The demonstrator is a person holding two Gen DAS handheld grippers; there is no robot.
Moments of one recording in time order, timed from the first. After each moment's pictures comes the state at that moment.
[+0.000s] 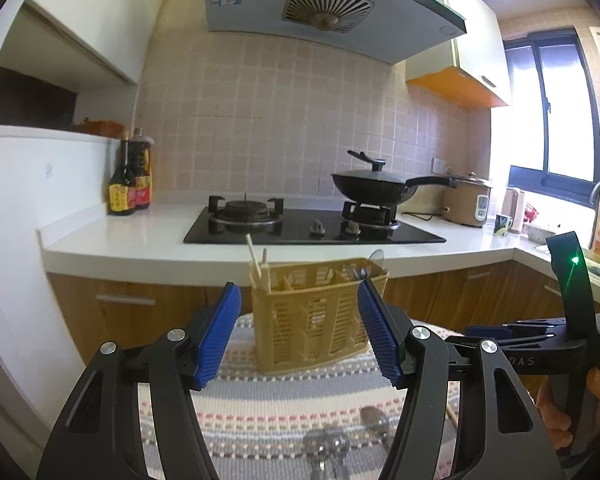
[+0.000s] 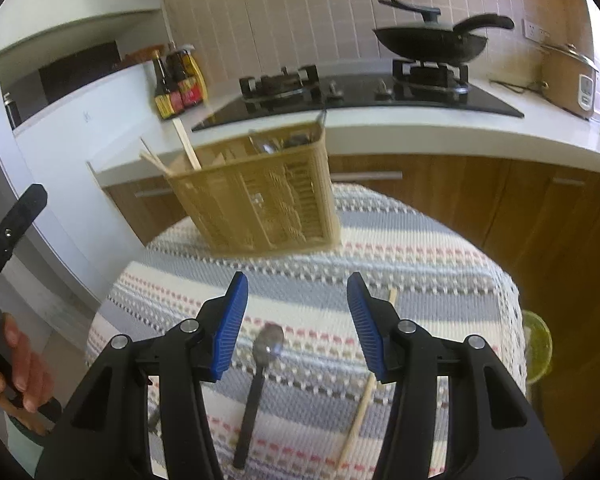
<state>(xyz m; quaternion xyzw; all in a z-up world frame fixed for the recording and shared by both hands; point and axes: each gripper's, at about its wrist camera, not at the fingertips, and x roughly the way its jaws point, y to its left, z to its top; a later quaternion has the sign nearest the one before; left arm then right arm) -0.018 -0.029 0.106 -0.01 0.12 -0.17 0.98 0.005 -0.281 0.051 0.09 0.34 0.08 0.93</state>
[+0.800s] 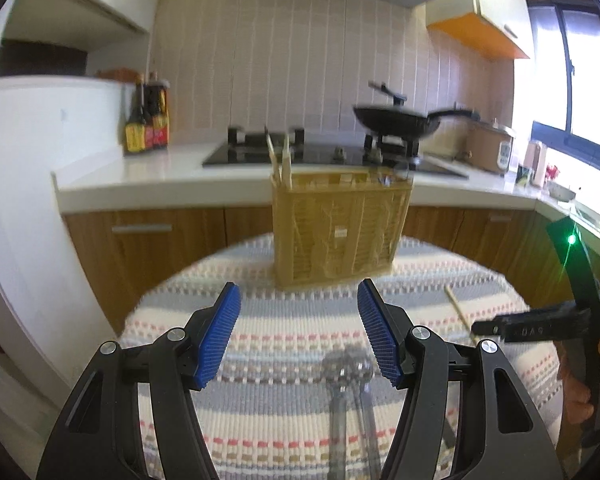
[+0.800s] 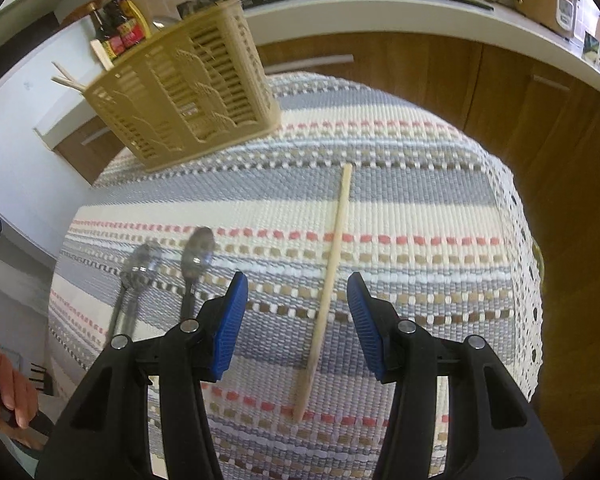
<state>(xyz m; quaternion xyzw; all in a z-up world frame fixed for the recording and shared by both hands) -0.016 -0.026 0.047 0.01 0.24 -0.14 0.96 0.014 -0.305 -0.030 0.12 0.48 0.02 0.87</state>
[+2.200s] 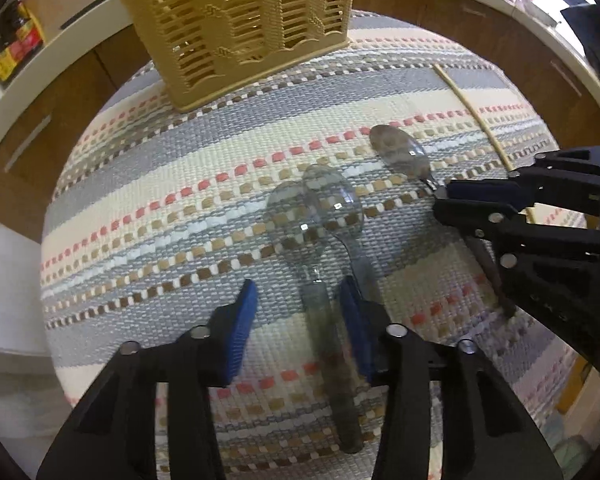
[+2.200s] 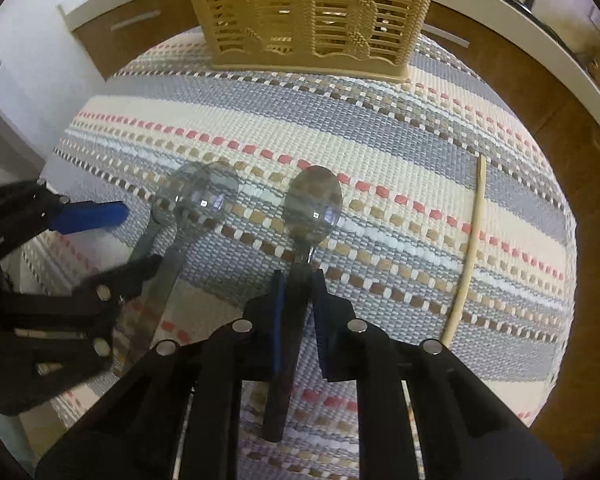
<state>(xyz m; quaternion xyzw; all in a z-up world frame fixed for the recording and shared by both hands) 0.060 -0.086 -0.041 0.18 0.54 -0.23 0.79 0.048 -0.183 -0.057 -0.04 0.56 0.07 0.83</state>
